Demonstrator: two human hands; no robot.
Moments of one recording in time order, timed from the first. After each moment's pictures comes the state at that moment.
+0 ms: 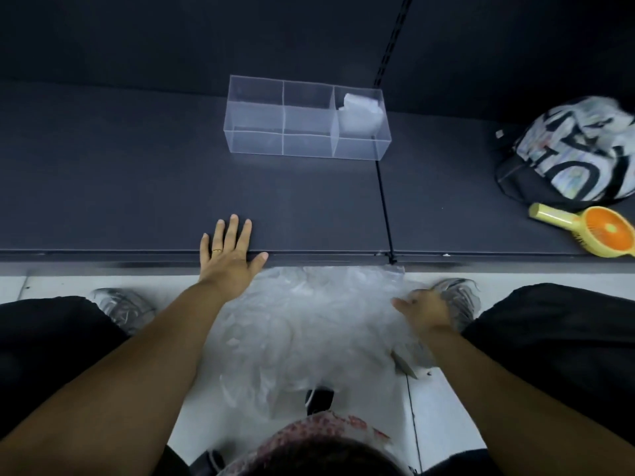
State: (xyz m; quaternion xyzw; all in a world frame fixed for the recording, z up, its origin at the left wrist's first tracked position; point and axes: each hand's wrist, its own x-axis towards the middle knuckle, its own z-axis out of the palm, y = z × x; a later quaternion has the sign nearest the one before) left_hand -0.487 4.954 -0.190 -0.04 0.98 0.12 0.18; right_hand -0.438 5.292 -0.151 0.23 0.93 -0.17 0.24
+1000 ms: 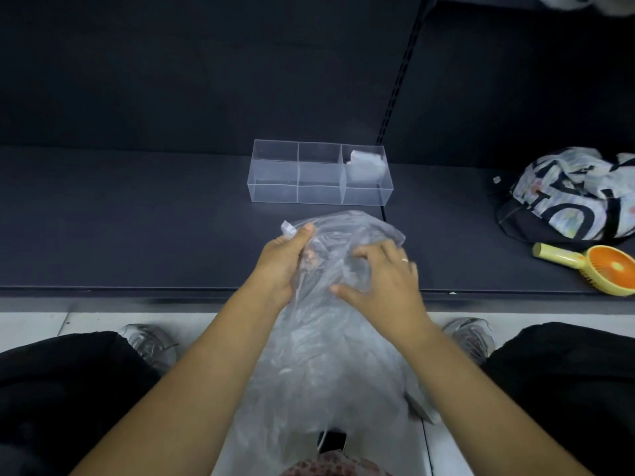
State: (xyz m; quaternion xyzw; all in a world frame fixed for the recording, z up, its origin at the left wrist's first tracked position) left_hand -0.501 5.030 -0.033 -0.27 0.56 0.77 0.14; right_hand -0.462 5.192 -0.022 -0.06 0.96 -0.26 0.00
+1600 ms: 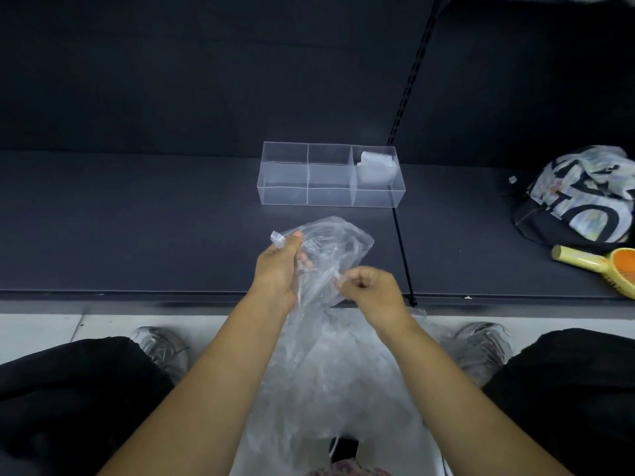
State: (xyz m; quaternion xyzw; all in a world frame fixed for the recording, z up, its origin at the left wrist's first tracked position) left_hand -0.502 5.021 -0.038 -0.36 0.51 0.78 0.08; right_hand -0.478 5.166 -0.067 0.11 0.79 -0.59 0.14
